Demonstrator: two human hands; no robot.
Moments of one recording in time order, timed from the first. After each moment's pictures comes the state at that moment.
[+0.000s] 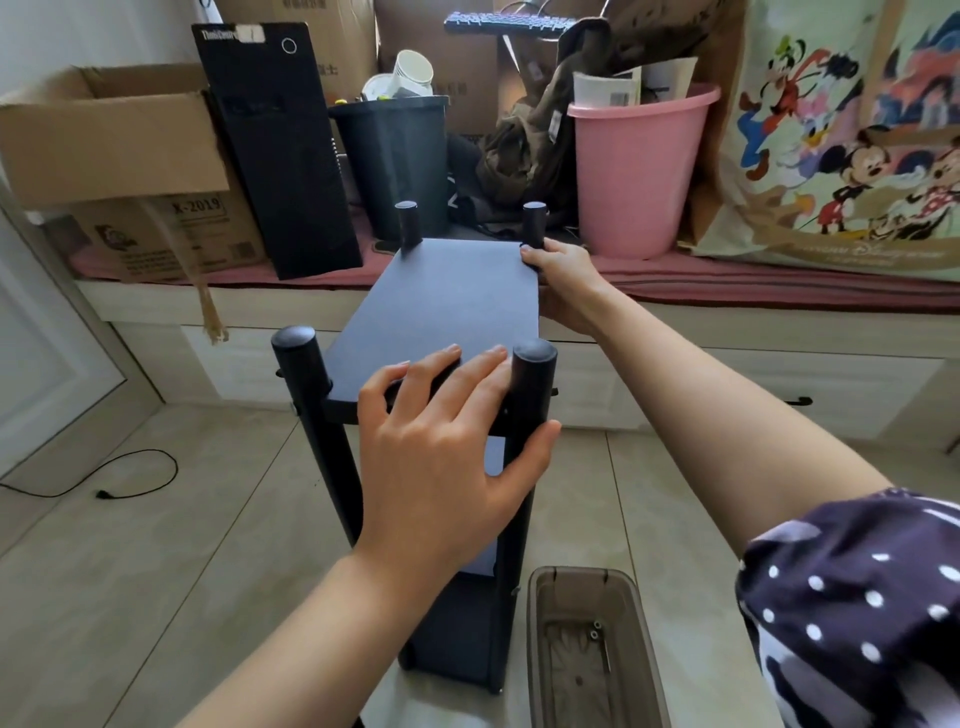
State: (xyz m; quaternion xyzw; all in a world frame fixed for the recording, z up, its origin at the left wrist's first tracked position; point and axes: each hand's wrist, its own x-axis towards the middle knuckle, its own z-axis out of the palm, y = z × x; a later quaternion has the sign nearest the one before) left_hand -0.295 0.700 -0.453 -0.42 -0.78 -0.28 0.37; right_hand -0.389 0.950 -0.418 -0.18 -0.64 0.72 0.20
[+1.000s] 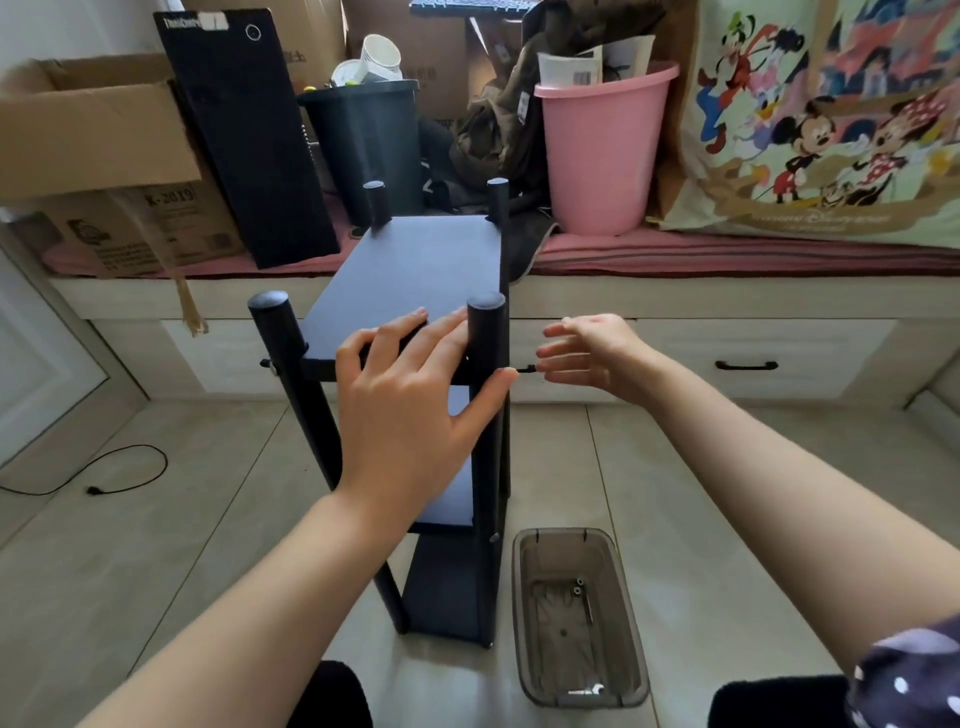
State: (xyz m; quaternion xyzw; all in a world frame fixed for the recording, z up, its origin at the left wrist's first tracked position) left_hand -0.297 0.700 -0.454 -0.42 -0.78 -0.27 0.37; right_hand -0.273 0.949 -0.477 -0.28 -0.64 0.70 0.13
